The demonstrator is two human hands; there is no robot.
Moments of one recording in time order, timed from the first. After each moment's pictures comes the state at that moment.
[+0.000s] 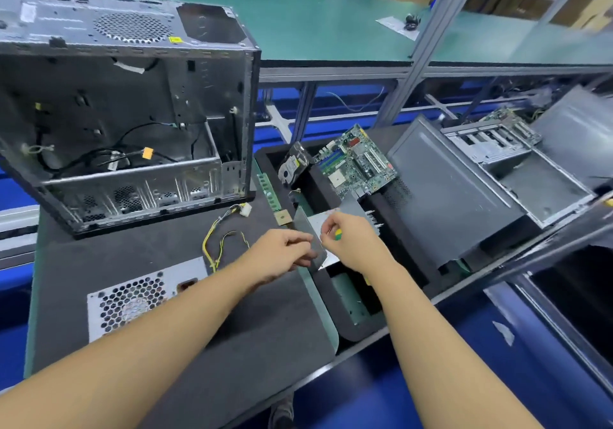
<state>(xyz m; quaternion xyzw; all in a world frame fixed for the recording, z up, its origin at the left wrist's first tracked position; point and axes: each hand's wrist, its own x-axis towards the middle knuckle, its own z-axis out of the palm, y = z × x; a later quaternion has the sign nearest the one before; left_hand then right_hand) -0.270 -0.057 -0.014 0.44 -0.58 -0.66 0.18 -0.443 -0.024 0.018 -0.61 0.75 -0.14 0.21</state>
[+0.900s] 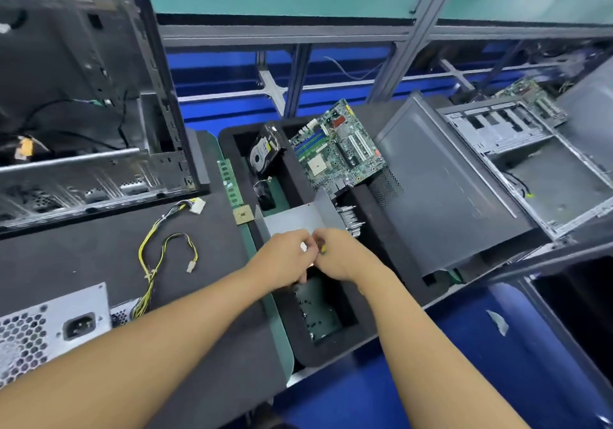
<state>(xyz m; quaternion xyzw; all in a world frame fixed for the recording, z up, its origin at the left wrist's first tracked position) -0.393 -0.083 -0.046 0.47 -0.73 -0.49 0.06 -0.545 -0.062 -0.046 -0.61 0.72 -0.02 0.33</state>
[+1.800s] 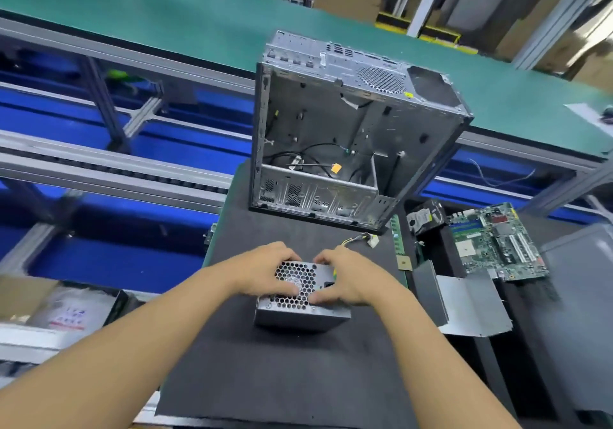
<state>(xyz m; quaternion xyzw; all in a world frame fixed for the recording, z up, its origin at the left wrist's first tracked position) -0.023 -0.033 -0.018 0.54 -0.75 -0.38 0.05 -0.232 -0.063 0.015 -0.80 0.52 0.13 0.27</state>
